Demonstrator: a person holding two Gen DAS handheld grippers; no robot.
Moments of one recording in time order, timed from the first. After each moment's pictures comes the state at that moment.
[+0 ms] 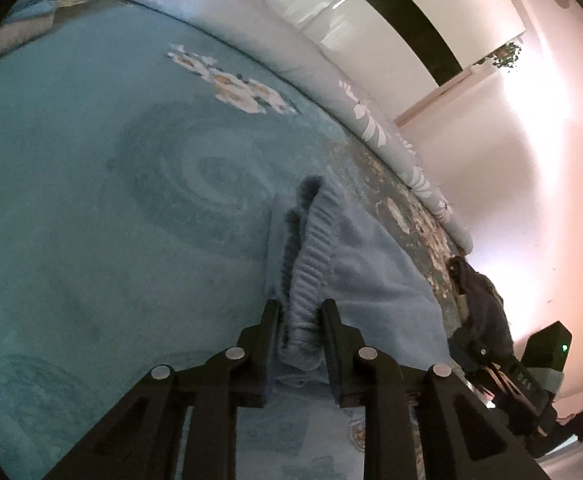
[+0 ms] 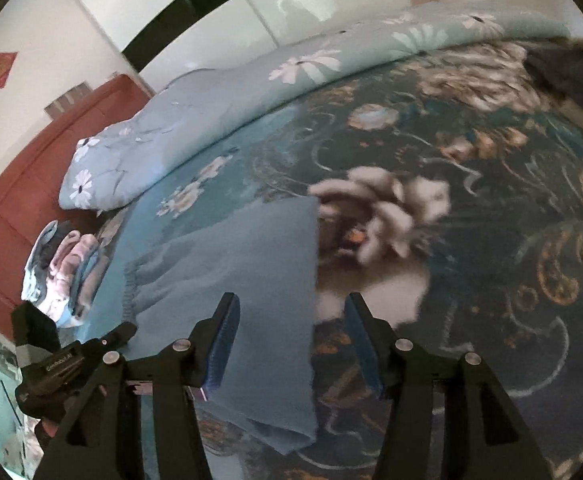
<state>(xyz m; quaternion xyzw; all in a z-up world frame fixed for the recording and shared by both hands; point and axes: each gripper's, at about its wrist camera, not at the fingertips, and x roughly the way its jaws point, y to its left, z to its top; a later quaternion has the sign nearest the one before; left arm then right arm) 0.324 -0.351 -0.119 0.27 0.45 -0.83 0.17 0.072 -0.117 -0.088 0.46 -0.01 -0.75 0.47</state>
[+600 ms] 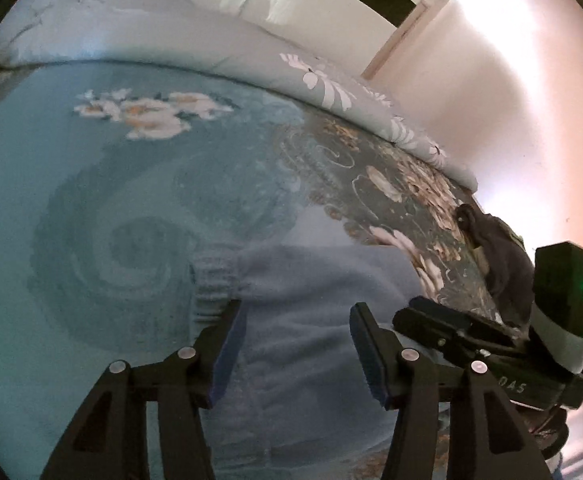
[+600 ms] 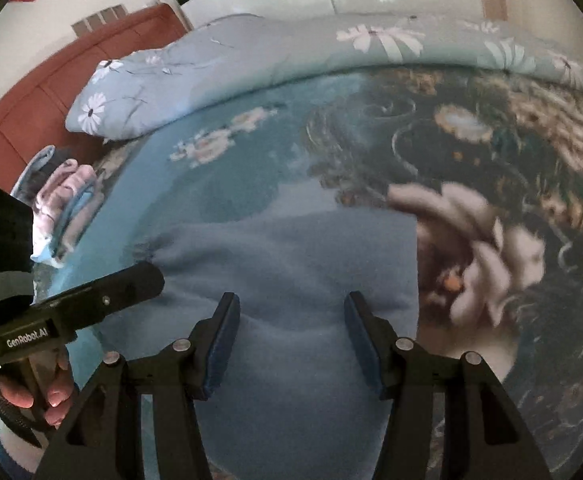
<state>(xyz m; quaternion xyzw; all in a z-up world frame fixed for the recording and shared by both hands) 0.241 -0.353 -0.106 0.34 0.34 -0.87 0.14 0.090 -0.201 -0.108 0.45 0.11 -0.72 0.51</state>
